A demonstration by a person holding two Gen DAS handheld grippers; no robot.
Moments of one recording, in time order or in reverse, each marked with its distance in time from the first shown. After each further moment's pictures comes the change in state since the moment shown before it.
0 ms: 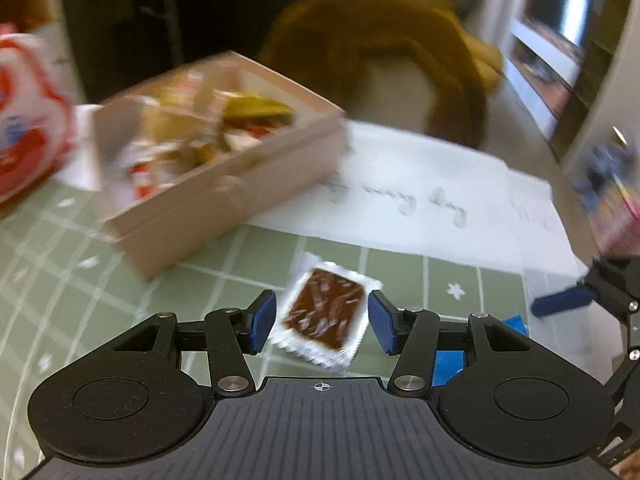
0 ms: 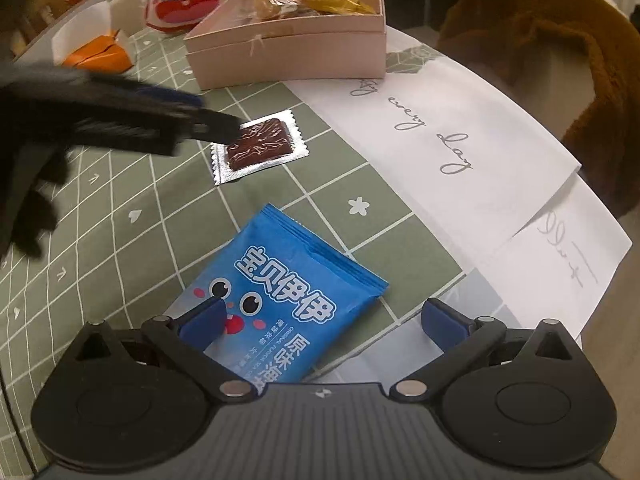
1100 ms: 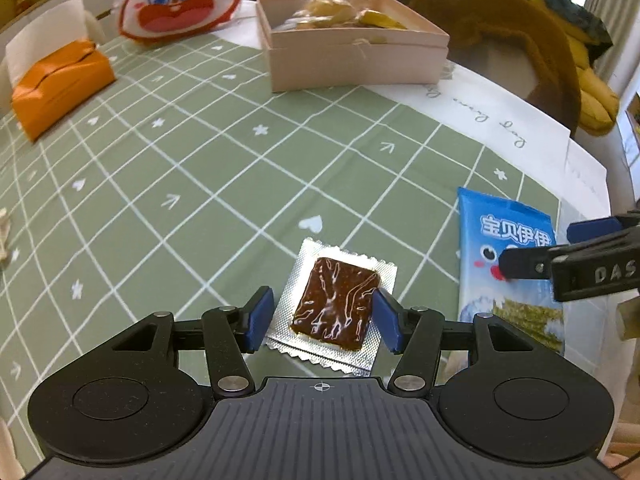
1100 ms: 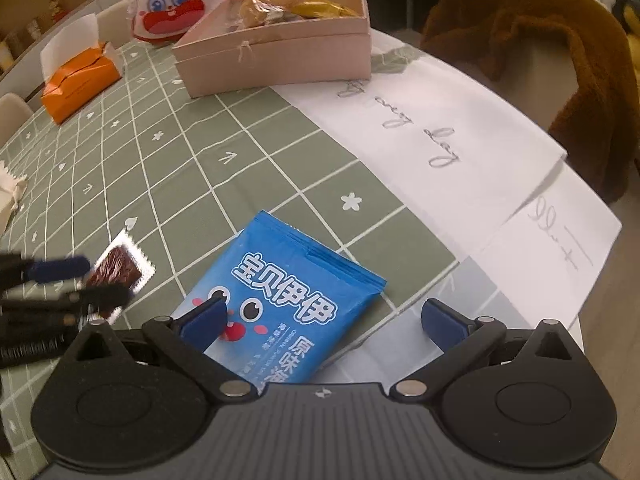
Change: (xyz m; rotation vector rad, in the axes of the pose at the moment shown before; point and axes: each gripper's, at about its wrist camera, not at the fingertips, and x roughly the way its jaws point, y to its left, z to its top) left arm -0.068 -0.028 -0.128 -0.399 0.042 0.281; right arm 0.000 0.006 0.002 0.076 -0.003 -0.034
